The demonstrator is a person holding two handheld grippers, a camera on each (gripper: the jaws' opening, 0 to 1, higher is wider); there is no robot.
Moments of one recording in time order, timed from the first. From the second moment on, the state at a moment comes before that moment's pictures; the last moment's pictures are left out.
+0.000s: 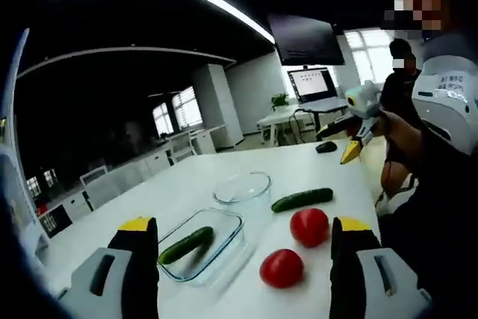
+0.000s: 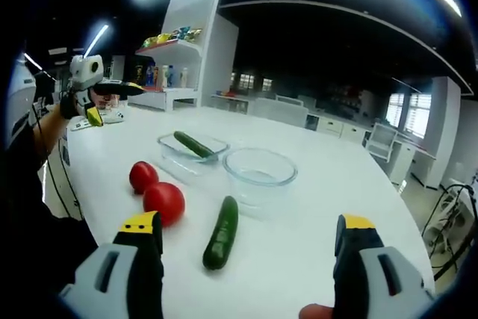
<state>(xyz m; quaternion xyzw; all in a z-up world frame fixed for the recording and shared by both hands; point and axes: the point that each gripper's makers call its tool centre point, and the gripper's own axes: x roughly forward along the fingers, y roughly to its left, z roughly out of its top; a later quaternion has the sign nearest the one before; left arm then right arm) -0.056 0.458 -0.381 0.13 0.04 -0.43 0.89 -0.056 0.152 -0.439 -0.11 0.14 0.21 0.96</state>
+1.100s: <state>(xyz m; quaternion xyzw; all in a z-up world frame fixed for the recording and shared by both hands) -0.078 0.450 -0.454 0.13 0.11 -0.40 0.90 -0.050 0.162 -0.437 -0.12 0.14 0.23 0.96</state>
